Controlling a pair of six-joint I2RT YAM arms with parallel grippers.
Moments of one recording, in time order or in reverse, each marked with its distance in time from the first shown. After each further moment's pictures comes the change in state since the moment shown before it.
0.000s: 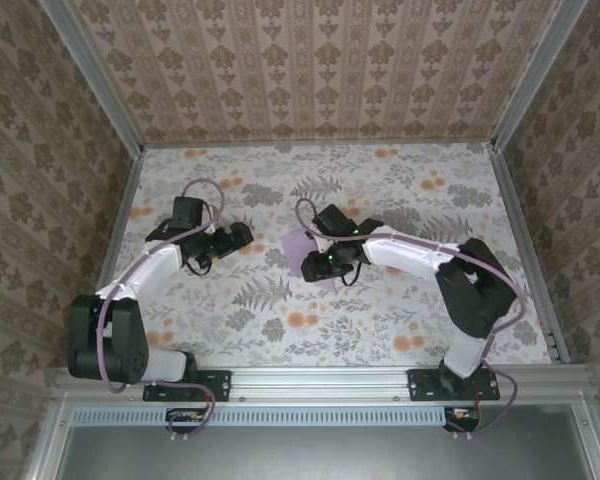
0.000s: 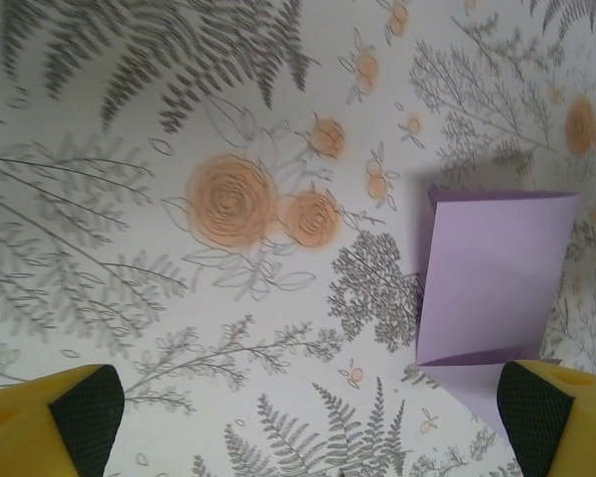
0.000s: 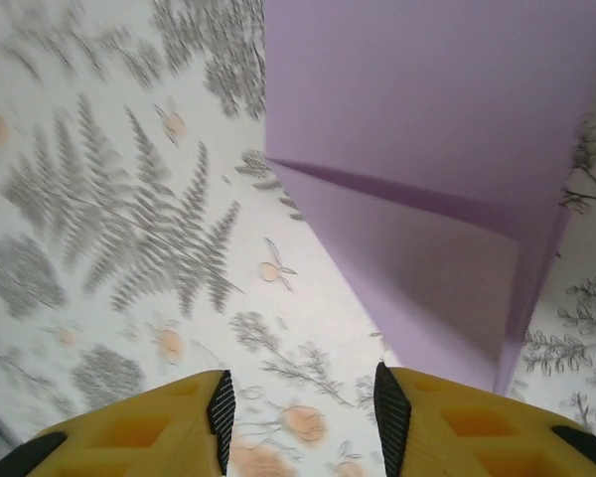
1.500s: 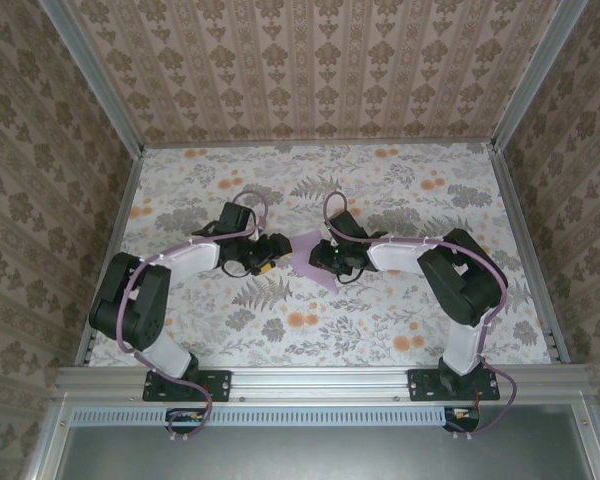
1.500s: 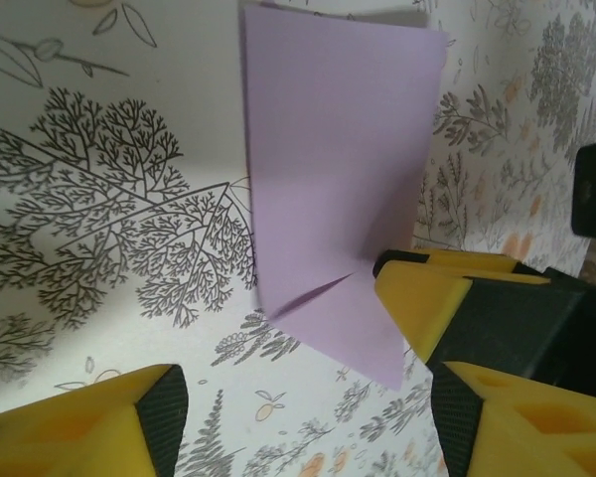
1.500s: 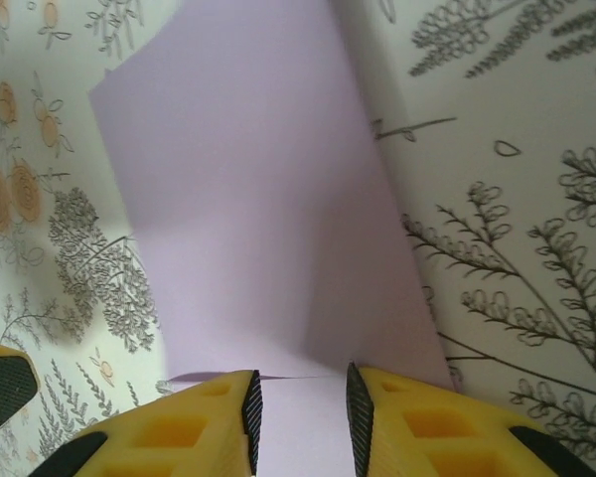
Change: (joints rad) left arm -0.244 0.236 -0.001 0.255 0.195 -0.279; right arm -0.104 0.134 -0.164 0.443 0.013 0.426
